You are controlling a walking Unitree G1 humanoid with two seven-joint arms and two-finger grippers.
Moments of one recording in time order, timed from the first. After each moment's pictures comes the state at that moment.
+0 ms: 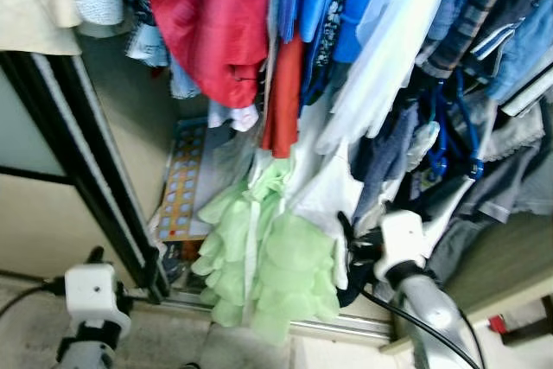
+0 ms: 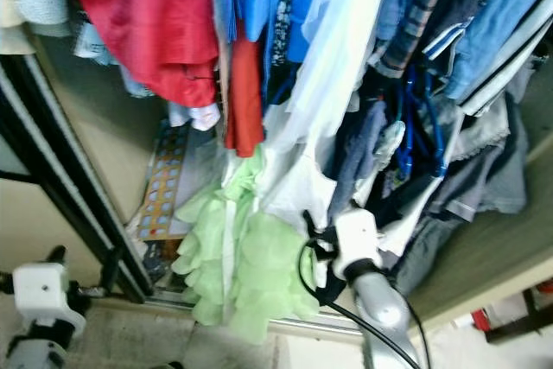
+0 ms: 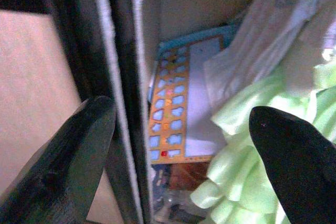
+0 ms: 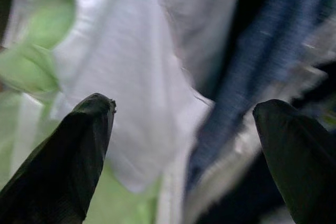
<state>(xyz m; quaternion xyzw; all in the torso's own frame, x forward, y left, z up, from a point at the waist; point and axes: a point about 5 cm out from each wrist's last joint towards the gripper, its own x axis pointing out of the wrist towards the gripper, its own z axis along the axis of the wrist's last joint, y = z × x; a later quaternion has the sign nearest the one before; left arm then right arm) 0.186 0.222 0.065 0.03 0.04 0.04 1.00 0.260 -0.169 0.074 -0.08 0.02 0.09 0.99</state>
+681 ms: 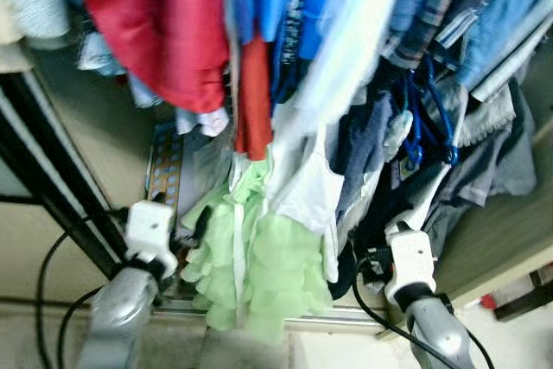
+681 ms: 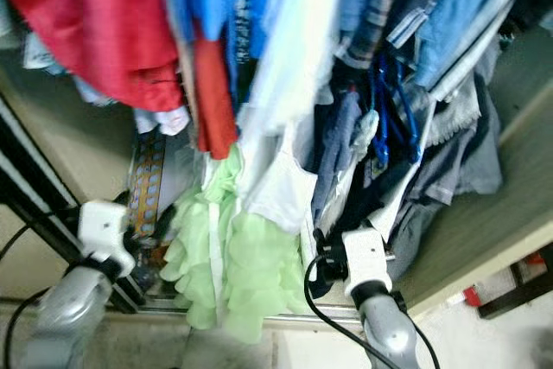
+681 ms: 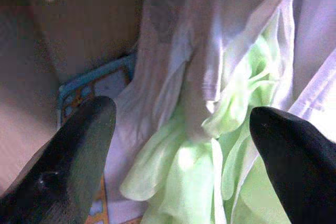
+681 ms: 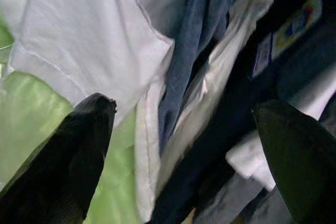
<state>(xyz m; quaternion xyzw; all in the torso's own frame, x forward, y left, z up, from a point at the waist) 0.259 0.177 0.086 0.05 0.02 -0.11 0.99 0.234 -0.169 0.059 -0.08 0.06 0.06 0.99</state>
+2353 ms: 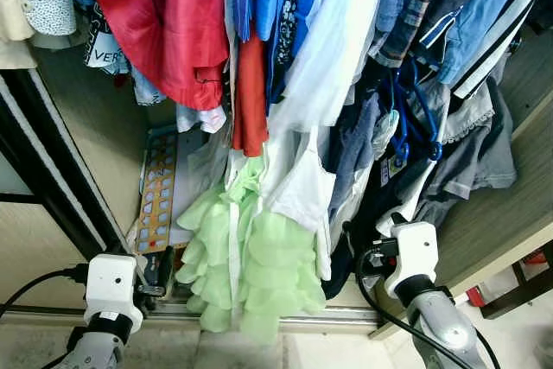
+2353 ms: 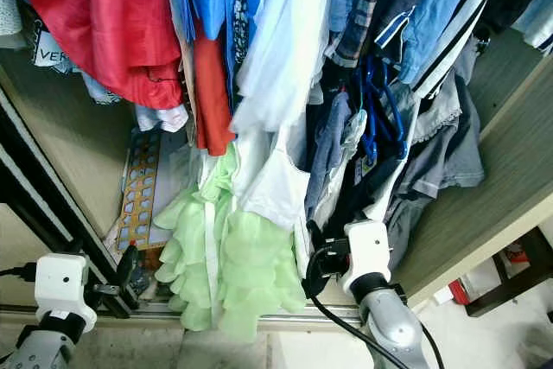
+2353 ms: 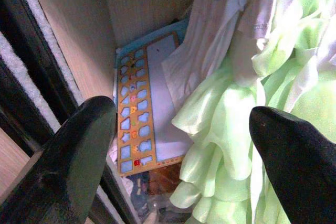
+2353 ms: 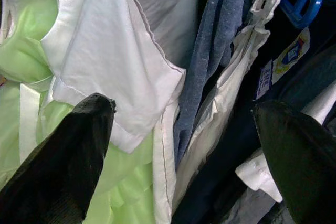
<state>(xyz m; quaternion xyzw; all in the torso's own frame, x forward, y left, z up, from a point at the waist) 0.190 0.208 0.070 0.07 0.06 0.00 1.00 0.238 -0.165 0.078 -0.04 0.04 0.10 0.99</state>
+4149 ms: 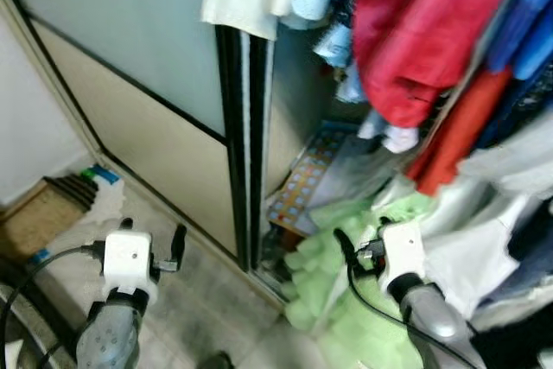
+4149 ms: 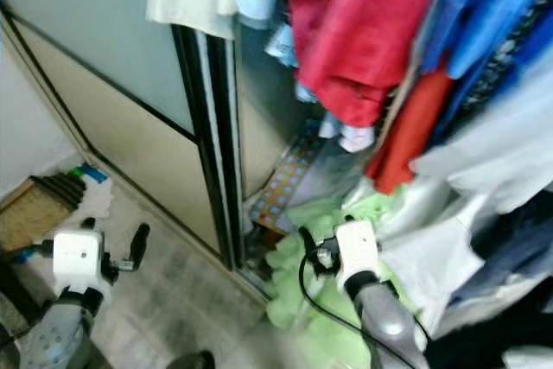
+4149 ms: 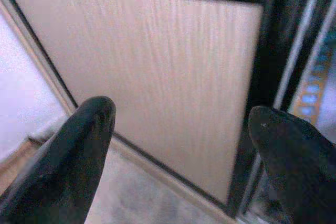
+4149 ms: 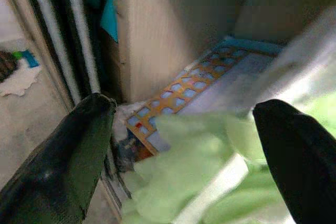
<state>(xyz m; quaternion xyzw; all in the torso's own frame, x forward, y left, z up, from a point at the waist) 0.223 0.195 0.091 0.08 0.02 0.01 1.00 0.251 -0.157 0.072 -0.06 0.07 0.13 0.99</state>
